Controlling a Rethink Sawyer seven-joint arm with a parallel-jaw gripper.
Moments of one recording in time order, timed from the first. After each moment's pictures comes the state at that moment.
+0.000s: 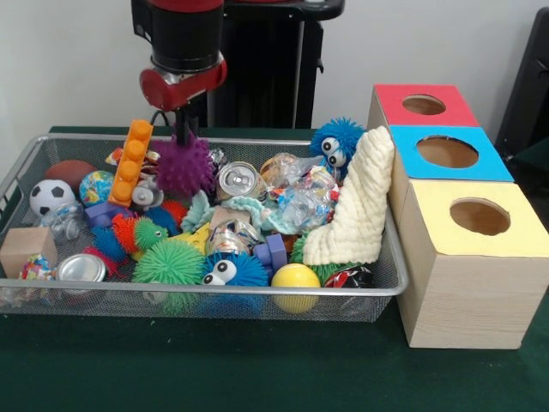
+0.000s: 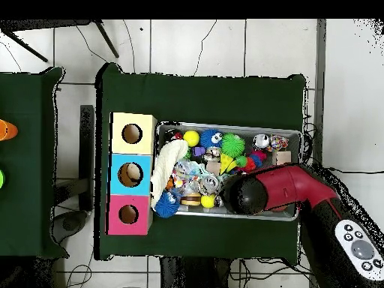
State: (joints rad) arm -0.87 -0.76 0.68 1.85 -0.77 0.84 1.12
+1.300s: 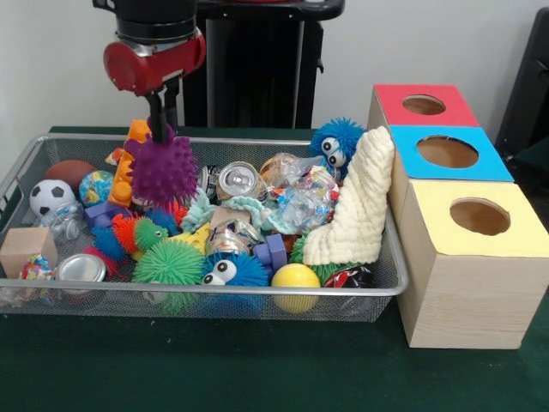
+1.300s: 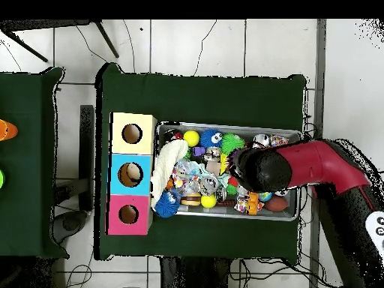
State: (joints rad) arm -0.96 -0.76 0.85 1.72 -0.74 0.91 0.93
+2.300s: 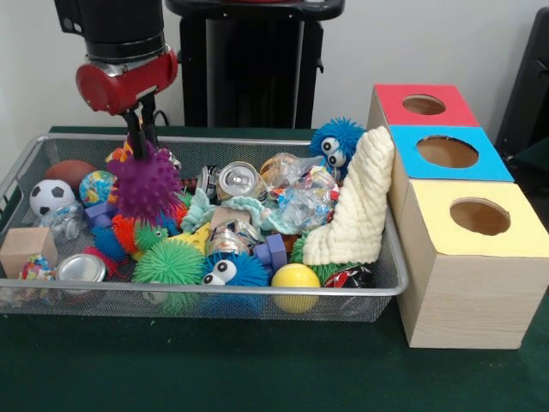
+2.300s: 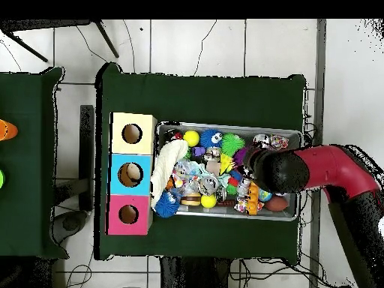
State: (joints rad) arm -1.05 -0.68 0.89 1.72 -0.75 0.87 0.86
